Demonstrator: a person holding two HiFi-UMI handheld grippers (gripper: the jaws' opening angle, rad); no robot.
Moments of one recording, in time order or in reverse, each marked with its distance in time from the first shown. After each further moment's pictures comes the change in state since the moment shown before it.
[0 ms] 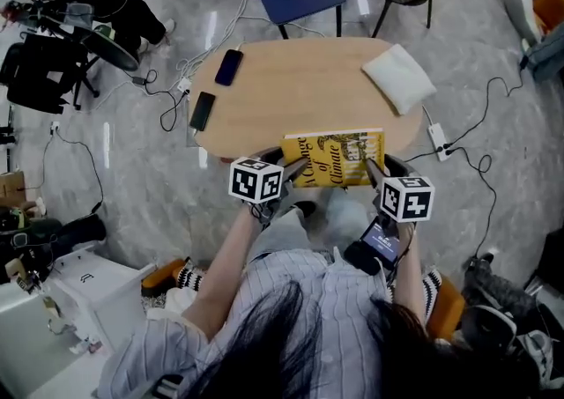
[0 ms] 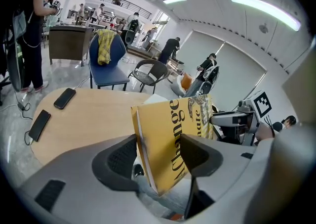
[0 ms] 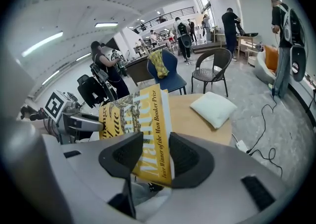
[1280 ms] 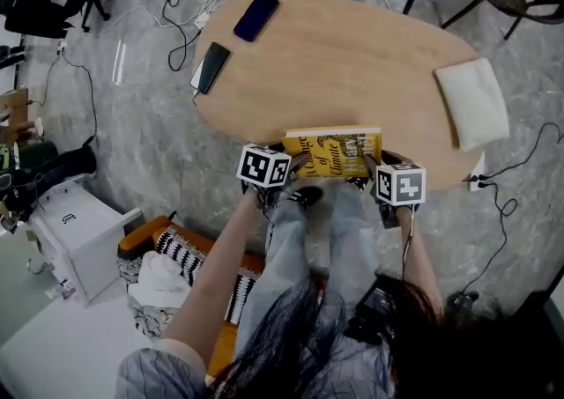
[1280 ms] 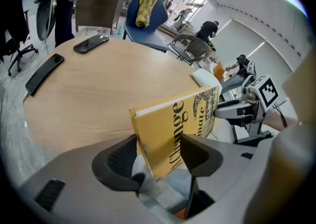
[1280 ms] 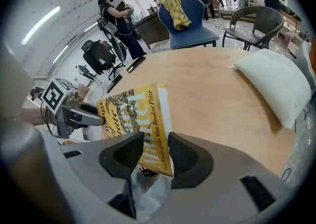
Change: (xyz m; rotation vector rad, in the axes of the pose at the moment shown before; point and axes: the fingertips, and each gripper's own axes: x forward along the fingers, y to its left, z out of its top) left arm 0.129 0.203 -0.118 -0.253 0.207 0.175; right arm 0.277 -0.019 -0.076 -0.156 0.402 0.148
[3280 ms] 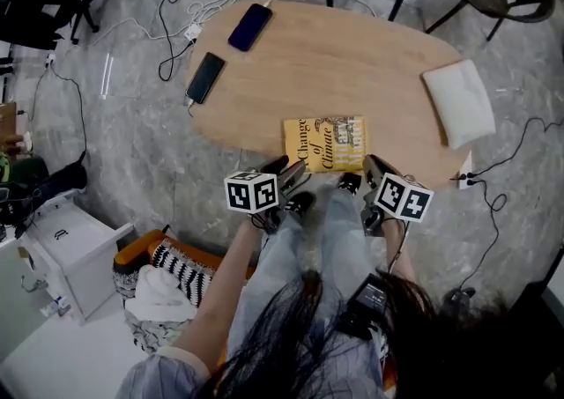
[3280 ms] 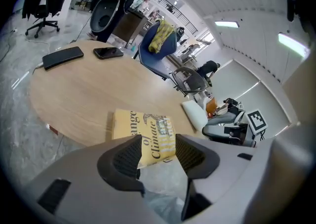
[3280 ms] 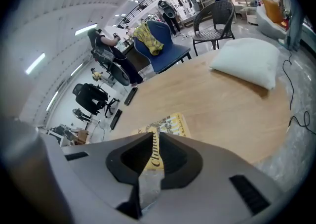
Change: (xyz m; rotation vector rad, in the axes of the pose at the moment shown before) left arm -0.046 -0.024 0.009 -0.242 -0.295 -0.146; right arm -0.041 0.027 0.023 0.386 -0.281 0.050
